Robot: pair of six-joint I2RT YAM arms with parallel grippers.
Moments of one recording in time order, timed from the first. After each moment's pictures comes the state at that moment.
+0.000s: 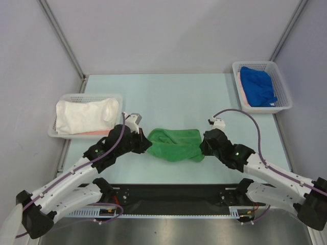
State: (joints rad) left arm -0.73 0.81 0.66 -0.39 0.02 -0.55; right arm 0.87 0.89 0.65 -0.48 0.37 0.71
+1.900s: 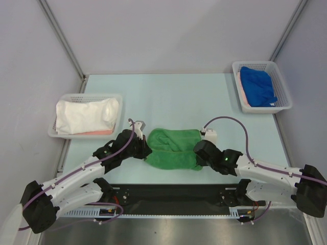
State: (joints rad) left arm -0.73 0.91 0.52 -0.29 0.02 -0.56; right arm 1.02 1.04 0.58 -0.49 0.43 0.83
